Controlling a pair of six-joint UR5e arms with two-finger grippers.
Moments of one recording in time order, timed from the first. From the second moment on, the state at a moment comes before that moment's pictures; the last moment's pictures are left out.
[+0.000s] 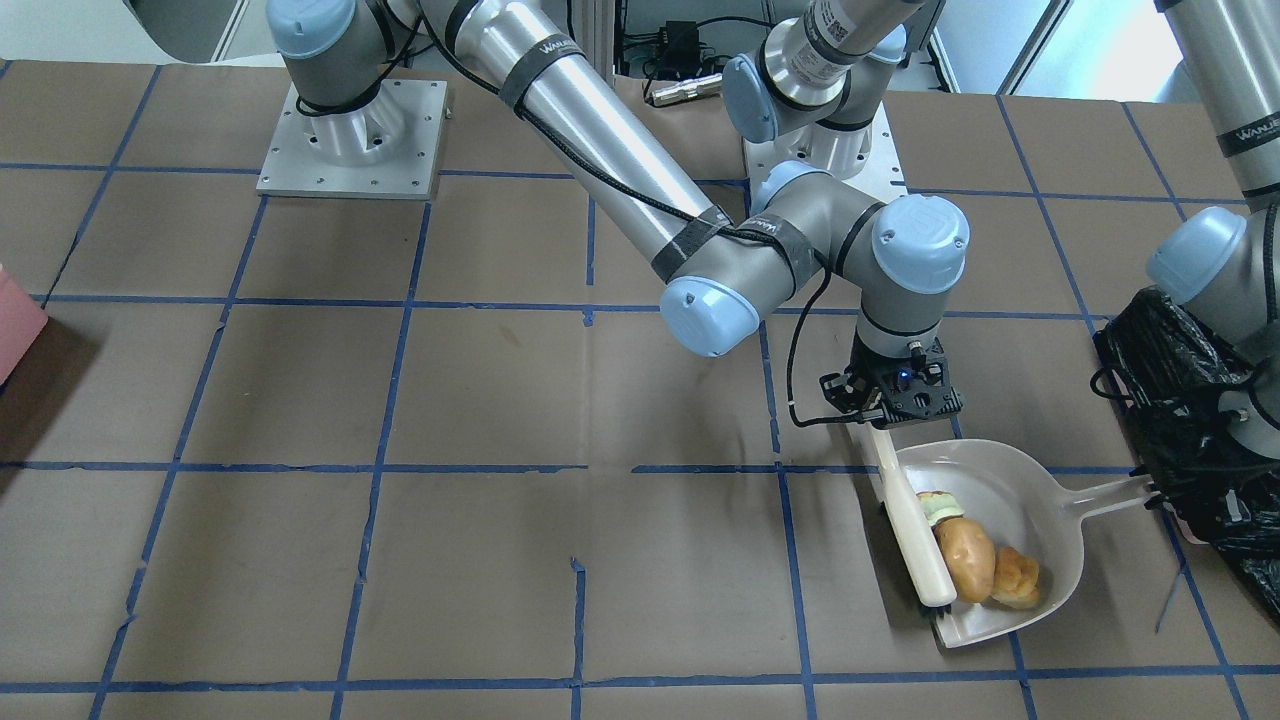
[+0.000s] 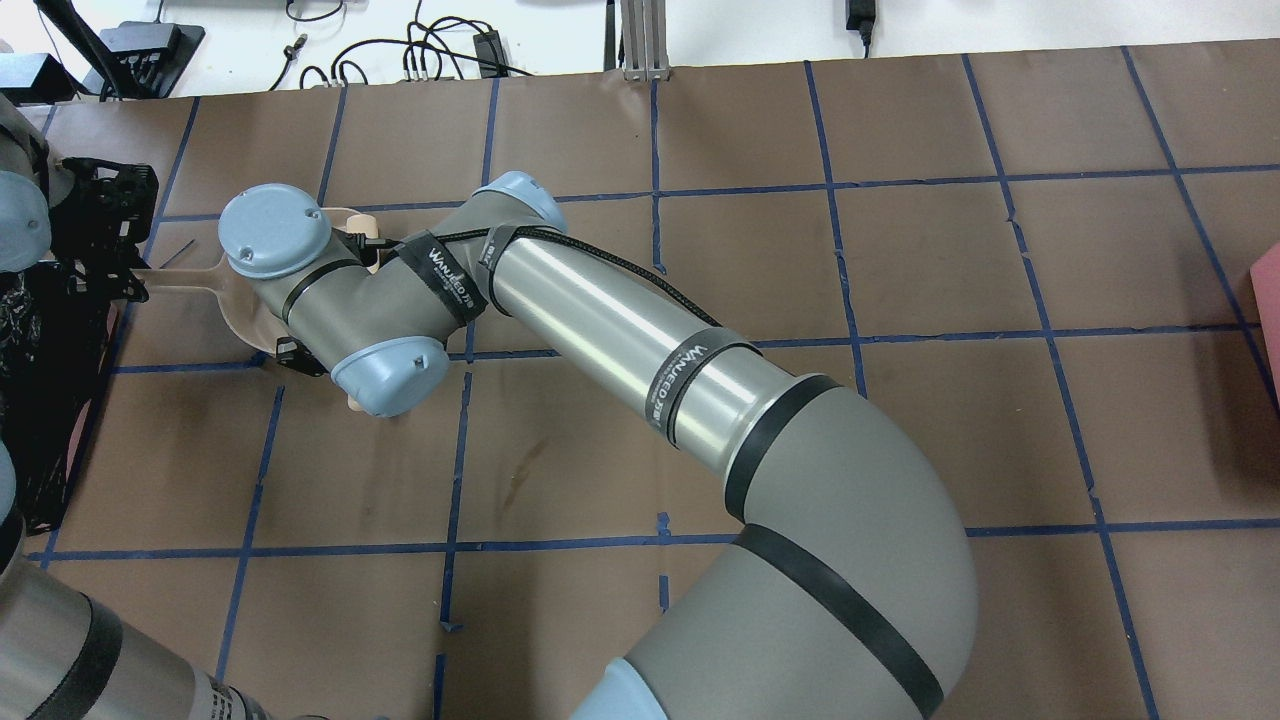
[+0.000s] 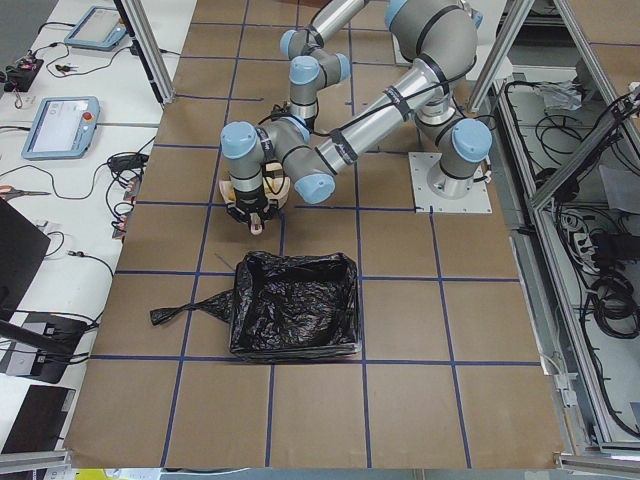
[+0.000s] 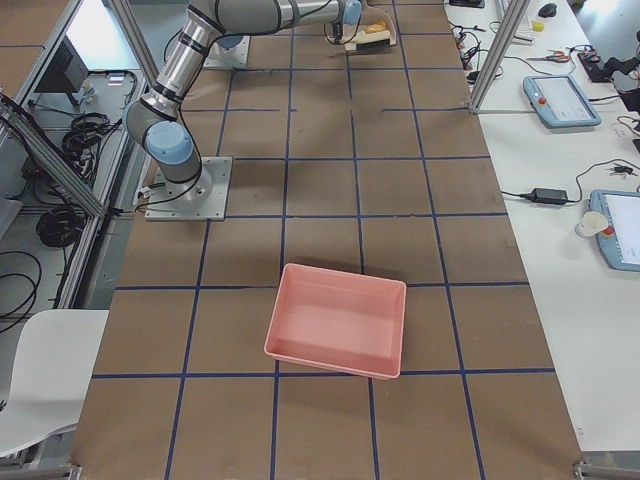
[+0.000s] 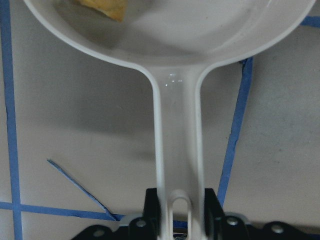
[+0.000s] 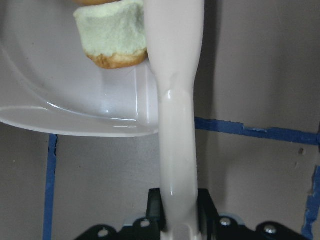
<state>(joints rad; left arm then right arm) -1.04 -2.03 -1.58 -1.04 1.69 1.97 2.34 -0.66 0.96 -2.06 -1.46 0.66</state>
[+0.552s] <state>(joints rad) -1.04 -2.03 -1.59 -1.04 1.69 1.97 2.34 -0.66 0.95 -2.06 -1.42 0.65</state>
